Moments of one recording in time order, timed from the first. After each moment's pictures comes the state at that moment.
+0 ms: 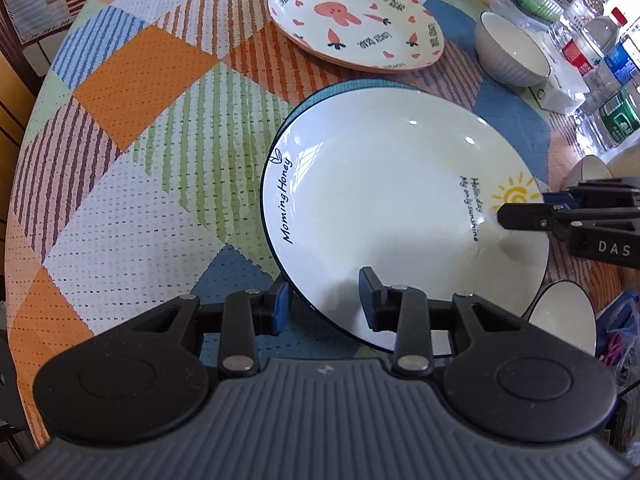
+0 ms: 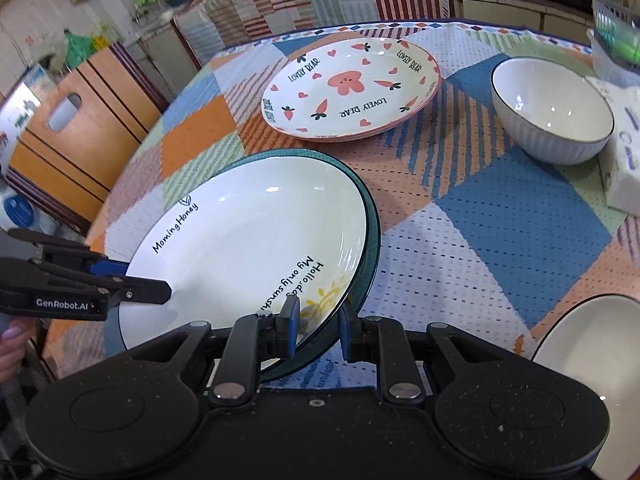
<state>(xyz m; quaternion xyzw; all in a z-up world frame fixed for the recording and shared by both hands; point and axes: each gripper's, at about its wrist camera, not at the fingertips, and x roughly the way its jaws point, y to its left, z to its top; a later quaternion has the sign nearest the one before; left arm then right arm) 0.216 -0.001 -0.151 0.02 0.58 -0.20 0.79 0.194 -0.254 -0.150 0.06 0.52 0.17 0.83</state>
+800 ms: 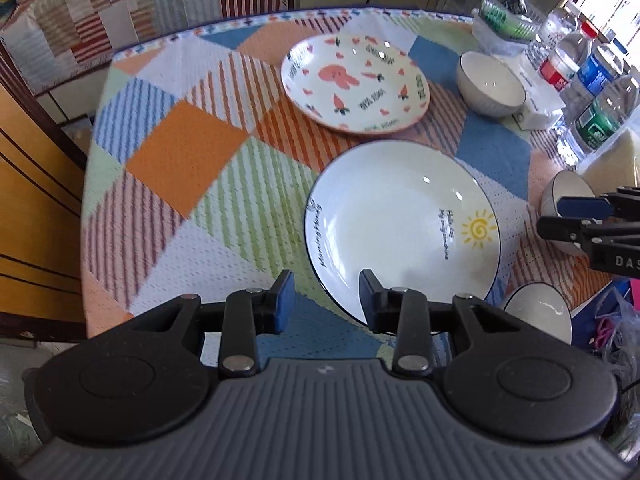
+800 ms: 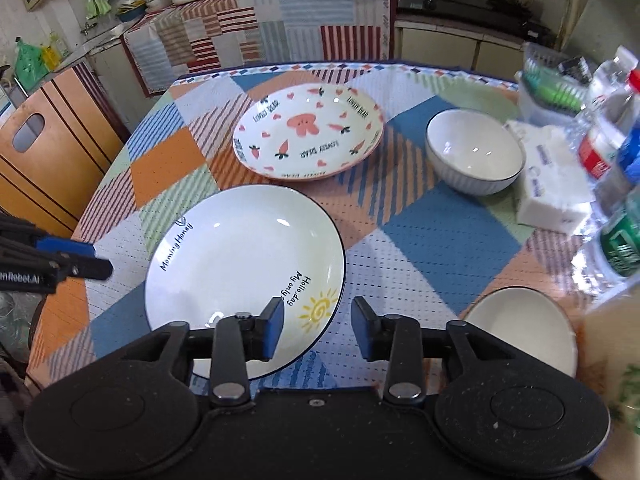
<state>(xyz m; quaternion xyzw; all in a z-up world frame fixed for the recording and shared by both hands) 0.224 0.025 -0.053 0.06 0.54 -0.21 0.81 0.161 -0.240 -0.074 0.03 0.51 0.06 0.86</state>
